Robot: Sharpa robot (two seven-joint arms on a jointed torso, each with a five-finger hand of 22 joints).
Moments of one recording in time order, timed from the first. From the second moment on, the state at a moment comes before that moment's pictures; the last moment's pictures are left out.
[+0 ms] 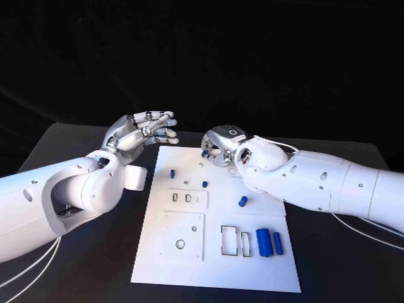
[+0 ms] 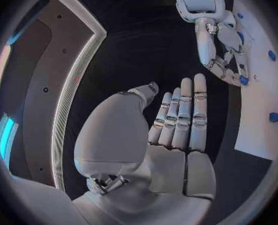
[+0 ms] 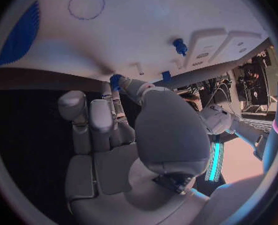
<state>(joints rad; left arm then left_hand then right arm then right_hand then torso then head) 1.23 -0.95 0.02 1.69 0.01 -0.36 0.49 1.39 -0.13 0.49 0.16 0.05 0.81 0.21 0.29 0.20 1.04 0.17 0.08 0.07 1.04 0.10 0.43 0.43 0.16 0.99 0.19 0.55 0.22 1.32 -0.45 -0.15 1.20 -1.63 -0.43 -0.17 1.31 -0.19 0.61 0.08 0.07 0.99 0.16 0.24 0.32 1.17 0.10 0.07 0.10 1.46 0.01 1.20 0.96 0.13 1.23 0.11 1.17 0.96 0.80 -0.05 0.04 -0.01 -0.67</state>
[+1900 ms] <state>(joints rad) 1.23 -0.98 0.02 1.67 0.01 -0.35 0.48 1.39 -0.12 0.50 0.16 0.05 0.81 0.21 0.29 0.20 1.04 0.17 0.08 0.07 1.04 0.10 0.44 0.44 0.16 0.99 0.19 0.55 0.22 1.34 -0.75 -0.13 1.37 -1.15 -0.30 -0.27 1.44 -0.18 0.06 0.29 0.08 0.79 0.17 0.32 0.39 1.45 0.08 1.46 1.31 1.47 0.00 1.55 1.31 0.09 1.36 0.12 1.32 1.23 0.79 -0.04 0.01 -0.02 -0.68</state>
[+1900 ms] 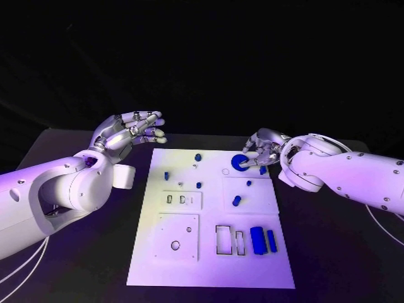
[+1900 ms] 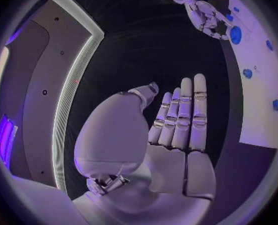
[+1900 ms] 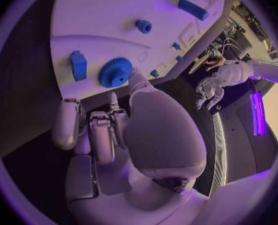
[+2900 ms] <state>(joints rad) 1.23 -0.98 0.02 1.66 0.01 -0.34 0.46 1.39 -0.13 0.50 0.16 0.05 0.81 0.21 0.29 0.21 1.04 0.17 0.08 0.07 1.04 0.11 0.44 0.44 0.16 0.98 0.19 0.55 0.22 1.33 -0.71 -0.13 1.34 -1.17 -0.28 -0.29 1.49 -0.14 0.10 0.26 0.08 0.80 0.16 0.34 0.40 1.46 0.08 1.47 1.31 1.47 0.00 1.55 1.31 0.09 1.37 0.12 1.33 1.25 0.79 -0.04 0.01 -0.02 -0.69</state>
